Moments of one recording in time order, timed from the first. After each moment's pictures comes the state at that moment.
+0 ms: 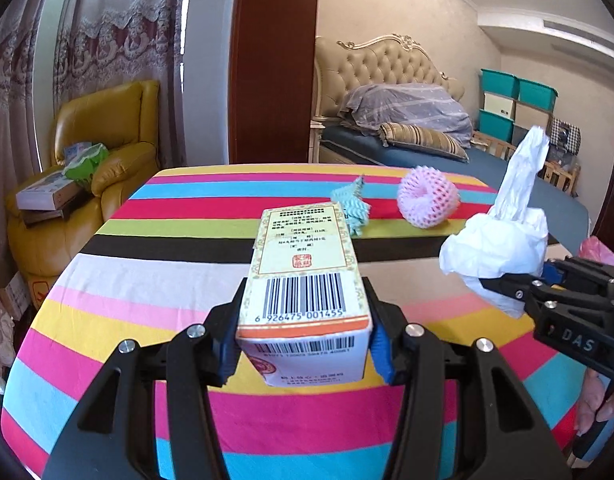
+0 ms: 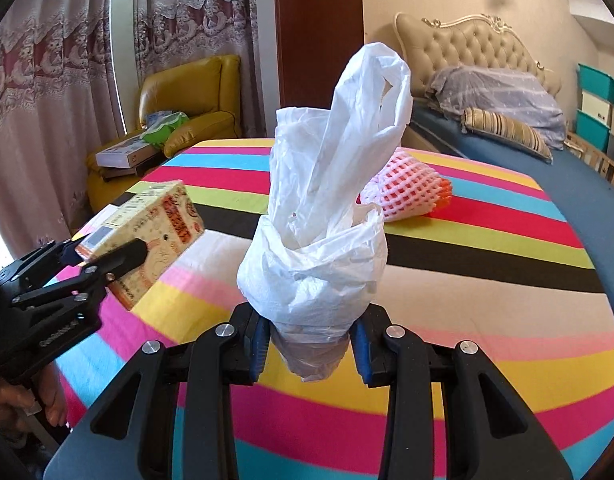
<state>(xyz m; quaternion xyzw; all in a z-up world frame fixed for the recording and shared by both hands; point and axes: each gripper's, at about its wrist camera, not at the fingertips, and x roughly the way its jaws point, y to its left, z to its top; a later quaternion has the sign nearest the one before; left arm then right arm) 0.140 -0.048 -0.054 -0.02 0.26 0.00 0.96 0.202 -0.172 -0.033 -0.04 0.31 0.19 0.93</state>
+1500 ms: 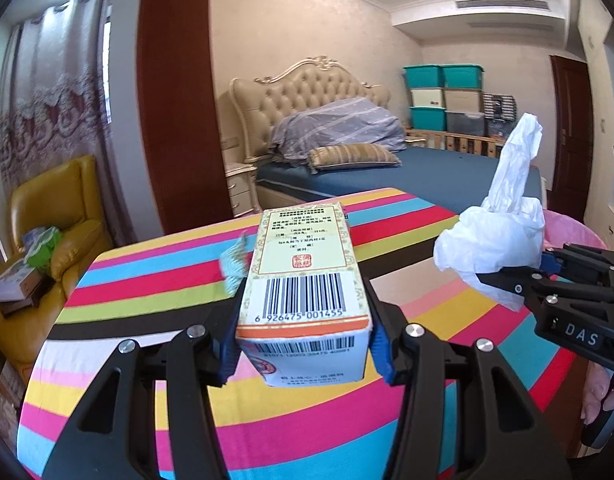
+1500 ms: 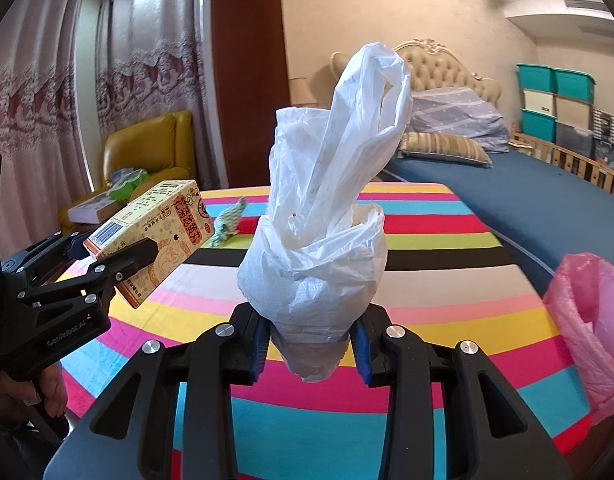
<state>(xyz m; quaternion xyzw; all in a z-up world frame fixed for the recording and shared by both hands) 0.122 -0.168 -0.008 0.08 0.19 -0.10 0.97 0.142 -0.273 -0.004 0.02 0.24 0.11 0.96</state>
